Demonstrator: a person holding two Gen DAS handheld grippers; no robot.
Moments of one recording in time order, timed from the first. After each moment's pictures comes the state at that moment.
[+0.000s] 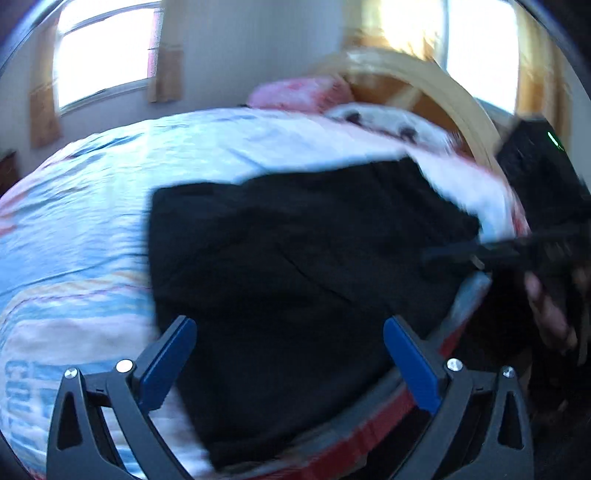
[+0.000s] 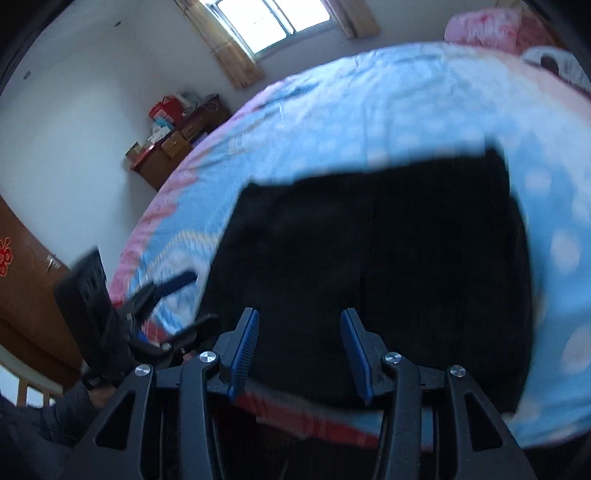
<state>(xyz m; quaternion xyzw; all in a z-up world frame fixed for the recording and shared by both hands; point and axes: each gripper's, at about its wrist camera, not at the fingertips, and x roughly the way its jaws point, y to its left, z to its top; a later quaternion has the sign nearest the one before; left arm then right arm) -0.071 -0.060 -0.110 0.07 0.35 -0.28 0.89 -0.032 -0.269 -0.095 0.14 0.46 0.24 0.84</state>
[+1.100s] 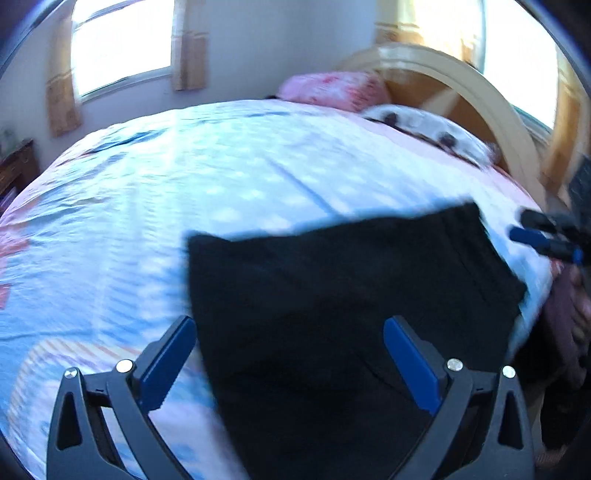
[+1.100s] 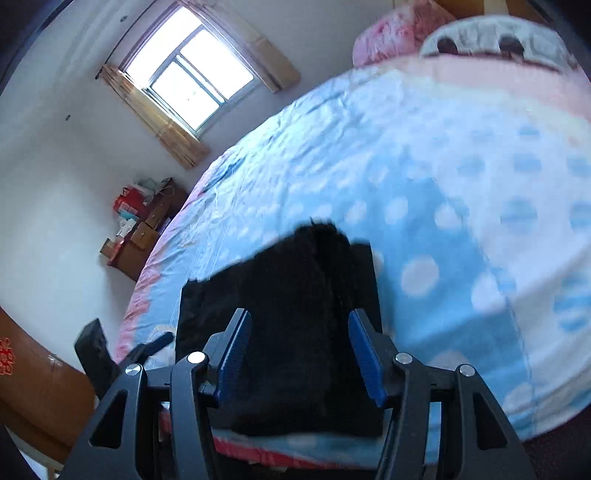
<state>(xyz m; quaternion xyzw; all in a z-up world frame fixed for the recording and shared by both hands) 0.021 -0.045 -0.069 0.03 0.37 -0.21 0.90 -0.011 -0.377 -0.055 0.25 0.36 0.14 0.89</state>
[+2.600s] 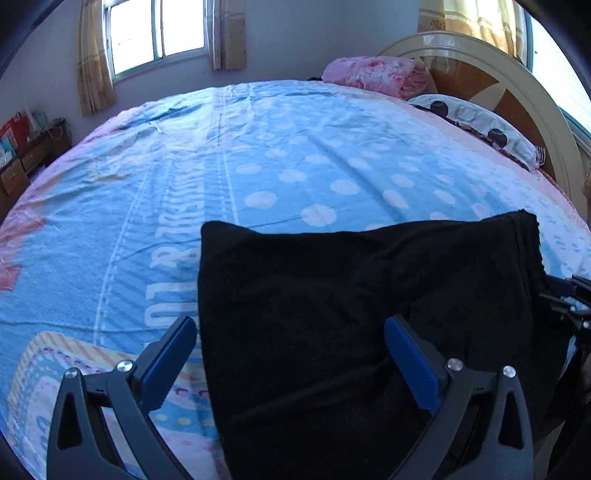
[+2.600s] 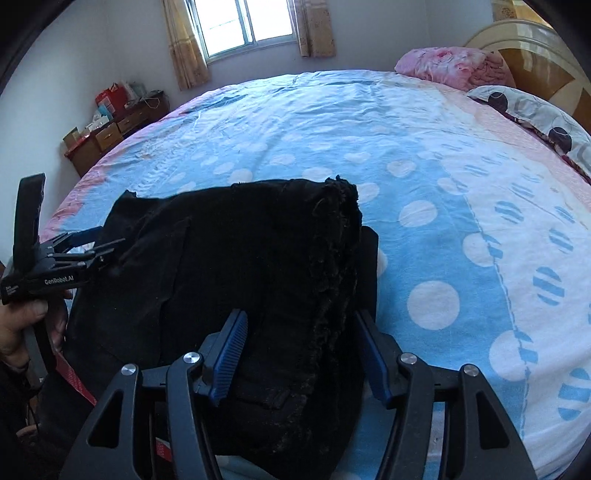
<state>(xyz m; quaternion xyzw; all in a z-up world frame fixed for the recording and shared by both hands) 0.046 -0.064 -0.097 0.05 0.40 -0.13 0.90 0.005 -0.341 -0.100 0.03 0.43 0.11 0.90</state>
